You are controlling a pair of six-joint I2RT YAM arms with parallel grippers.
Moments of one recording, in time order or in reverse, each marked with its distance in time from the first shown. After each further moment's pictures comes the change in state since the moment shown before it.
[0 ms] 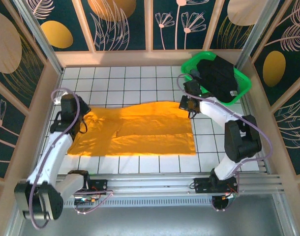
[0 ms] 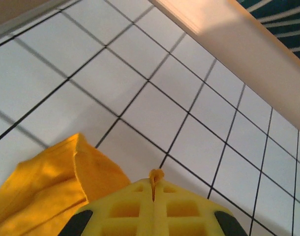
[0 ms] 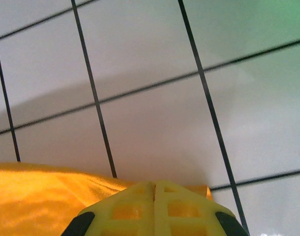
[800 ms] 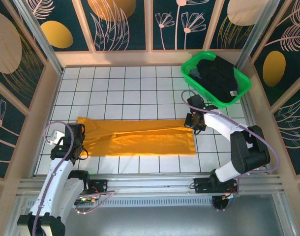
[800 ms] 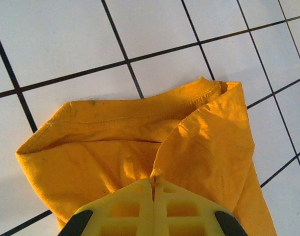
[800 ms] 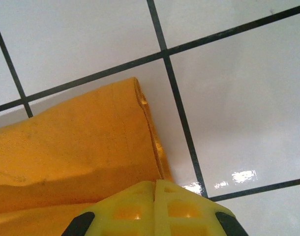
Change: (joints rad) left arm 0.000 -0.304 -0.288 -0.348 -0.195 -0.484; right arm 0.000 -0.134 -0.227 -0.130 -0.034 0.023
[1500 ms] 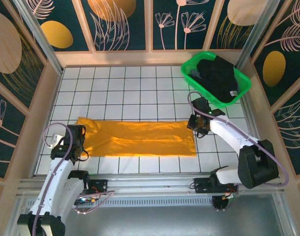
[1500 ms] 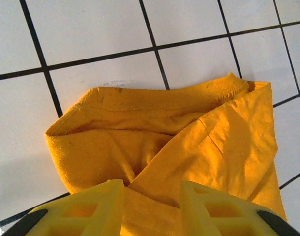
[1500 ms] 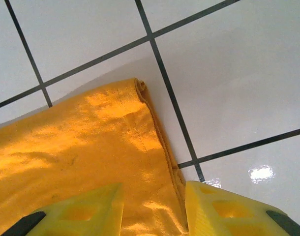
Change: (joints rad) left arm 0.000 0.015 0.009 -0.069 0.007 -0.078; right arm 0.000 -0.162 -0.053 -0.052 -0.019 0.083
